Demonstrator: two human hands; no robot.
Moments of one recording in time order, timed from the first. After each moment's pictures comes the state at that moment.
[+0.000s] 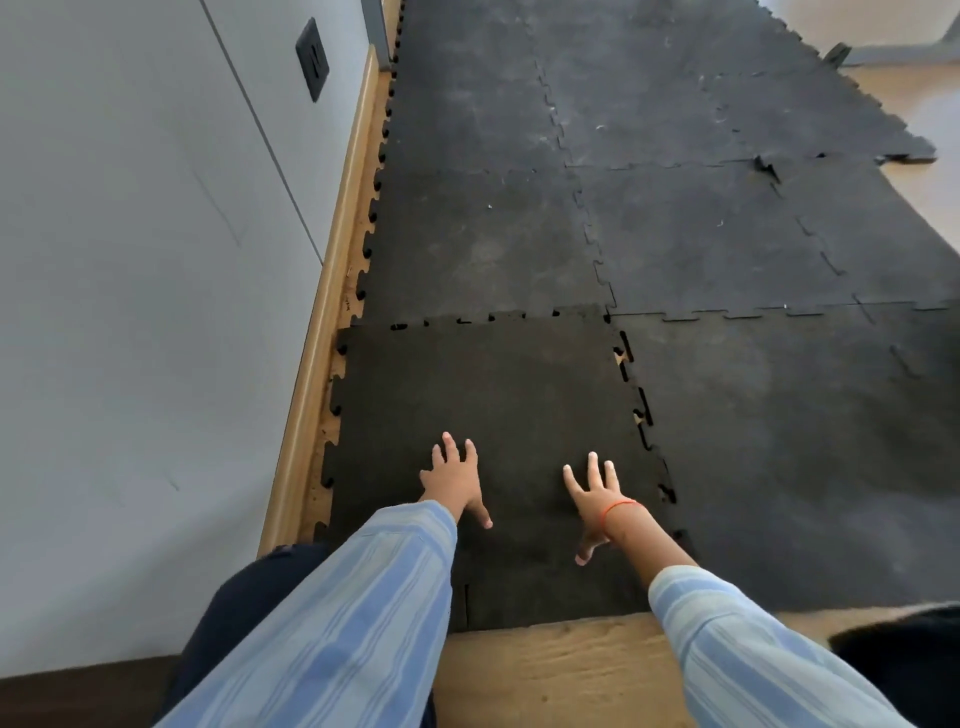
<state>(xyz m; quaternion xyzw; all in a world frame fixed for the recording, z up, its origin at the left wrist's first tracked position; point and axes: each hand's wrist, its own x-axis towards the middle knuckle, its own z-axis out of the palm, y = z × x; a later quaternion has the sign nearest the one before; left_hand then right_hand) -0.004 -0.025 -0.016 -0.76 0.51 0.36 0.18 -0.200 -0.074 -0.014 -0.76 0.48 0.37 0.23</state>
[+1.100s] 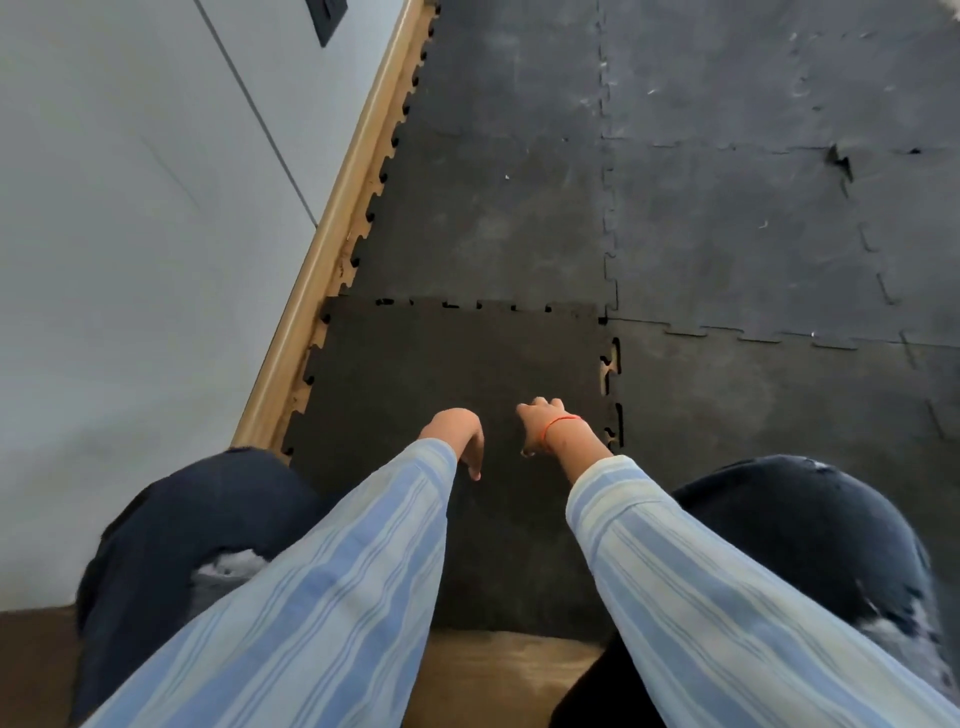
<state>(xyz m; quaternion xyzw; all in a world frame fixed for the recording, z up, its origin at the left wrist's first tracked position) -0.050 -0.129 0.030 -0.73 0.35 0.46 0.36 -0.159 -0.191 0.014 -0.82 0.40 0.32 0.24</state>
